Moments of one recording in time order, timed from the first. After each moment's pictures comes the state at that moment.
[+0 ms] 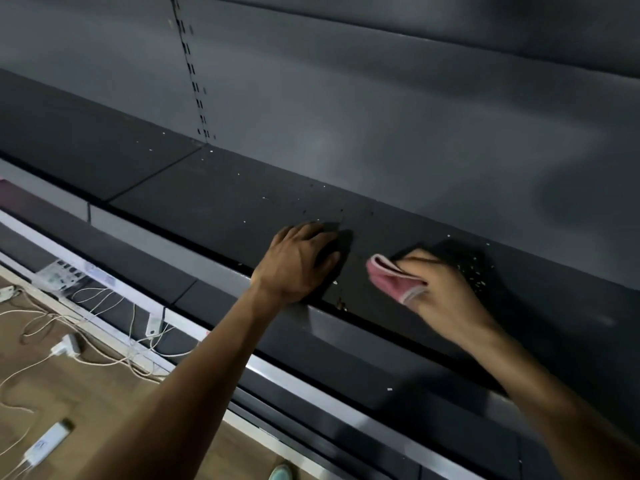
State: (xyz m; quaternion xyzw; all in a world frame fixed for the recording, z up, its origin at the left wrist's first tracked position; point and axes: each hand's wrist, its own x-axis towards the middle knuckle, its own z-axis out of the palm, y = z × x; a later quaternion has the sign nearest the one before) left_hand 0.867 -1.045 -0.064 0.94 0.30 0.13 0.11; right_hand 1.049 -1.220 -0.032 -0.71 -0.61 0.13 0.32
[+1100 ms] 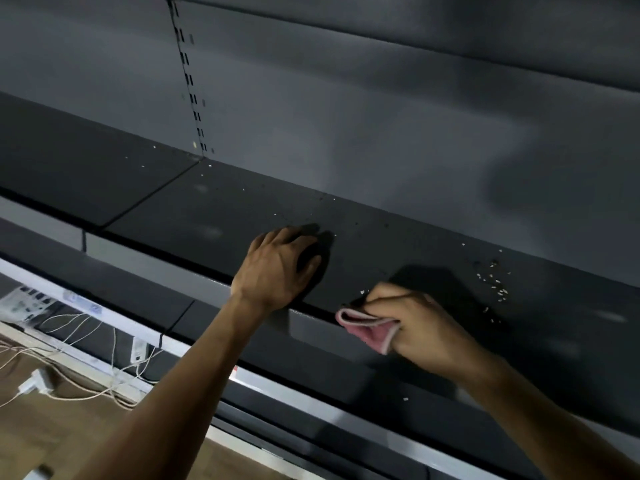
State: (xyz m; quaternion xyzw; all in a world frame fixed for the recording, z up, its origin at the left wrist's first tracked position) left_hand 0.819 -0.992 -0.060 0.93 0.32 0.15 0.11; right_hand 0.978 -1.191 -0.036 -0.67 -0.69 0.15 0.24
